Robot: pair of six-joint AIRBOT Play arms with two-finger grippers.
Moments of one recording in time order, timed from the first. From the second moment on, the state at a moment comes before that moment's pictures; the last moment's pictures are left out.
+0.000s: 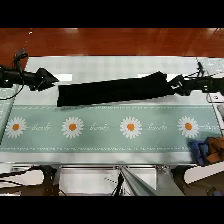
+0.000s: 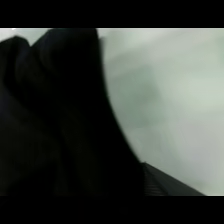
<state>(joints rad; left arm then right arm) 0.27 -1.46 1.23 0.77 -1.20 -1.24 -0.34 -1.78 1.28 -0.69 1.01 1.21</state>
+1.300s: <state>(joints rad) -0.46 -1.62 1.23 0.71 -0.92 -1.31 0.00 -1.05 1.28 -1.17 1.31 1.52</state>
